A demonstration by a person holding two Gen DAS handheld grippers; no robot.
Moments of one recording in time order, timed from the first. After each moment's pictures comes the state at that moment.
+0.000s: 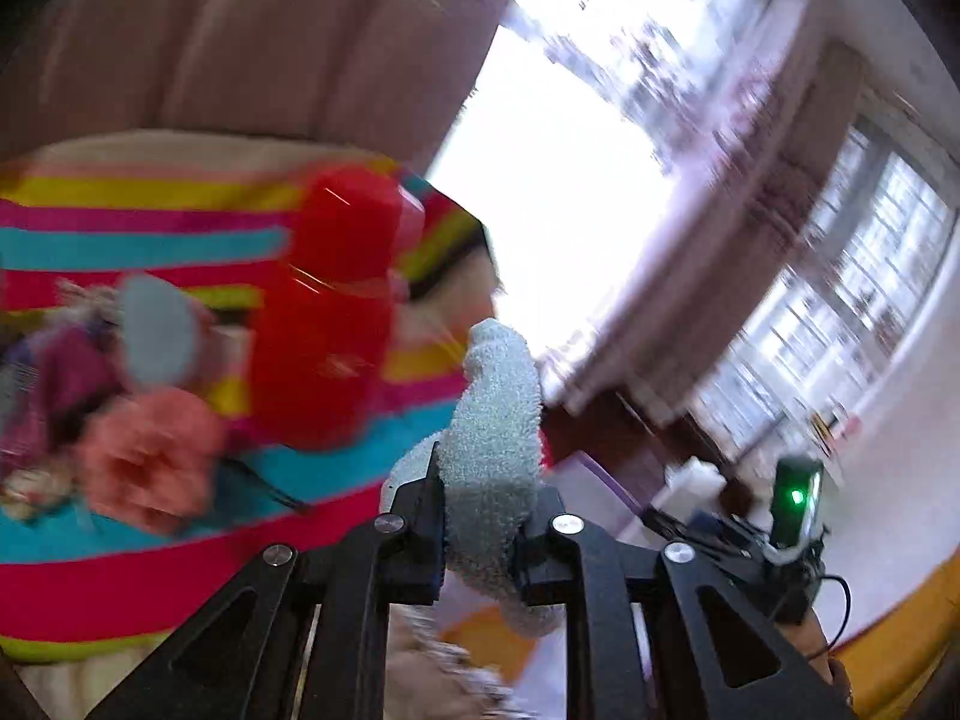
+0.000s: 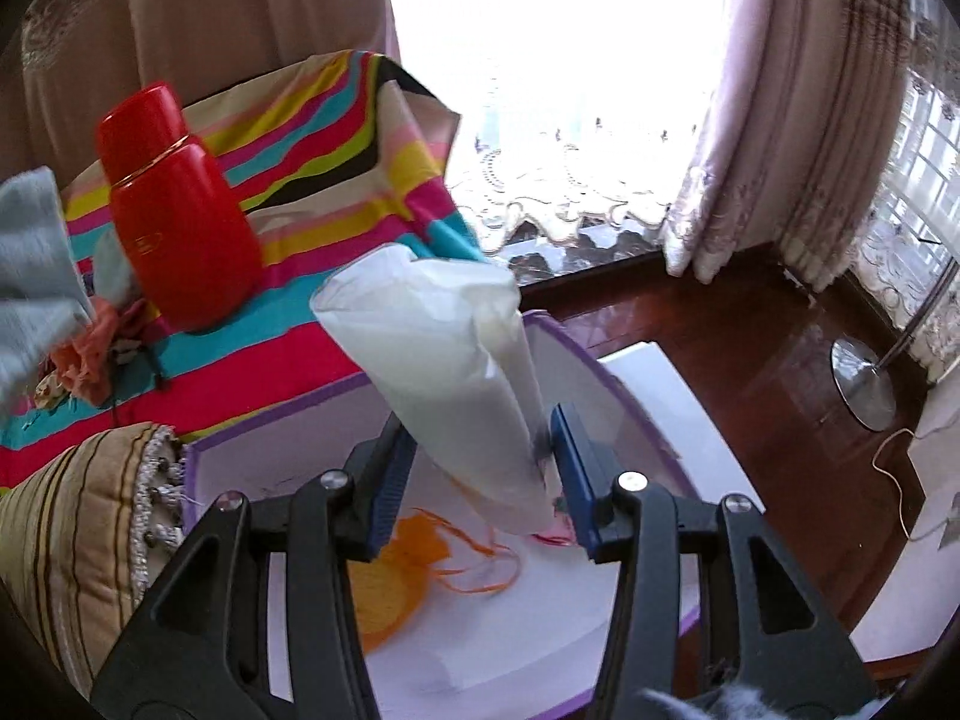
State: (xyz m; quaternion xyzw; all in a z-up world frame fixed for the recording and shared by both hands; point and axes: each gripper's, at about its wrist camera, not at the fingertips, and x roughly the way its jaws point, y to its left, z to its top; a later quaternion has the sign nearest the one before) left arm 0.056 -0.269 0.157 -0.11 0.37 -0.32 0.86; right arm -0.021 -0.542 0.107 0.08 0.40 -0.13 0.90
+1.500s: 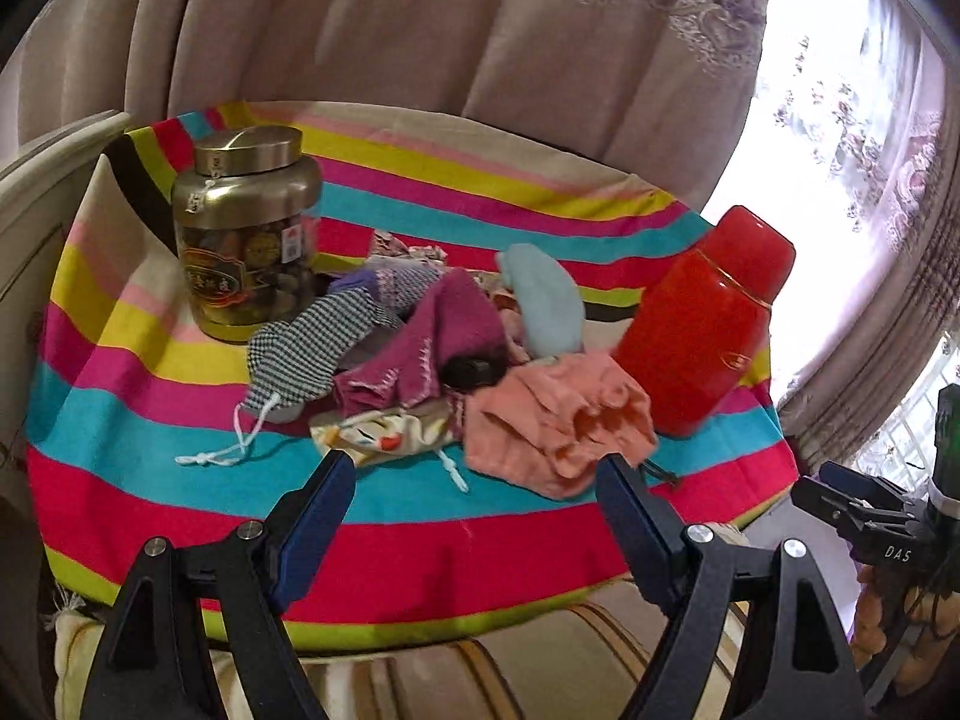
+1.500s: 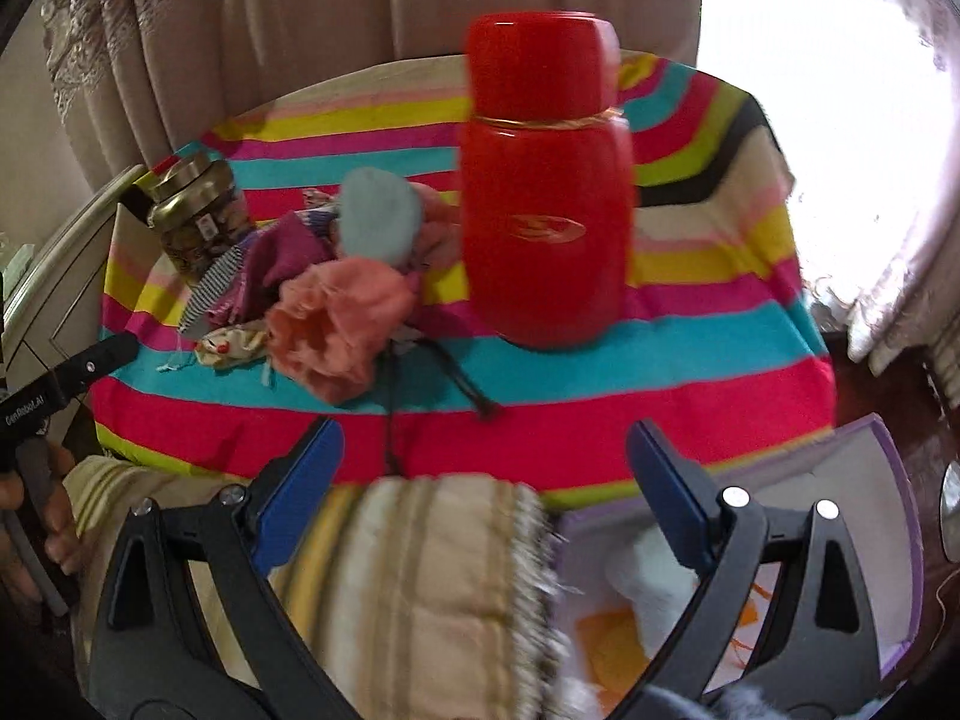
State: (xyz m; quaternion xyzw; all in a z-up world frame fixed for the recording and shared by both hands) left arm 0.074 -0.049 0.092 -0.11 0.37 -0.08 0.92; right arm 0.055 -0.323 0.121 0.03 0.39 0.09 0.91
